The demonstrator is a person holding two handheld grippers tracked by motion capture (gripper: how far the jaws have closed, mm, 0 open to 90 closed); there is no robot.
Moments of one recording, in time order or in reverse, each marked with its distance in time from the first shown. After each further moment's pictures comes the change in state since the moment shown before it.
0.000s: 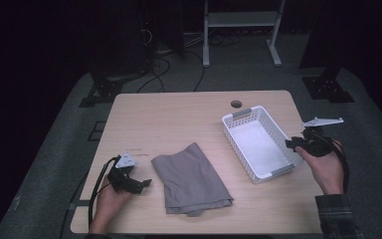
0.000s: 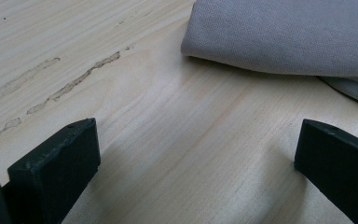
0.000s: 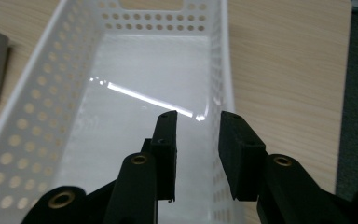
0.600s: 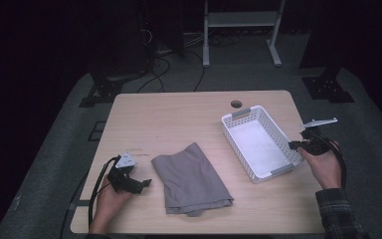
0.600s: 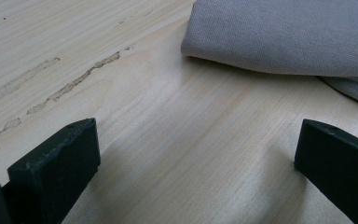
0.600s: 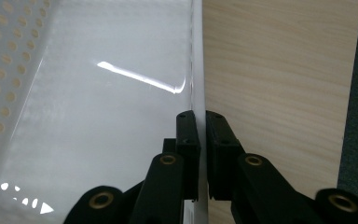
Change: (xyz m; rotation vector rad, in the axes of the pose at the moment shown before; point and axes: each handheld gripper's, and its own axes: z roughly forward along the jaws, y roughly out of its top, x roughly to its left) left arm 0.000 0.000 0.000 0.003 -0.001 0.004; right arm -0.028 -0.012 0.033 0.099 -0.006 0.023
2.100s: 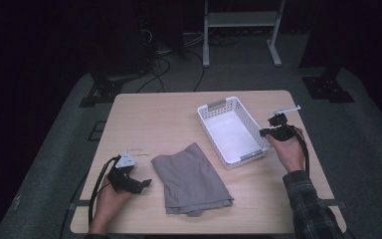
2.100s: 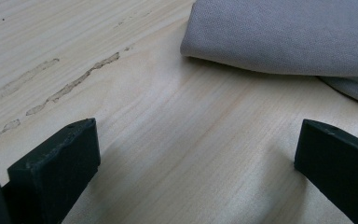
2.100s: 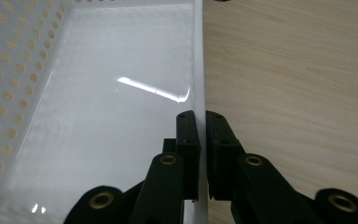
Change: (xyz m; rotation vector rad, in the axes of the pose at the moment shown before) left arm 0.001 0.000 0.000 0.000 -0.003 0.004; right arm 0.055 0.057 0.051 -0.045 0.046 0.006
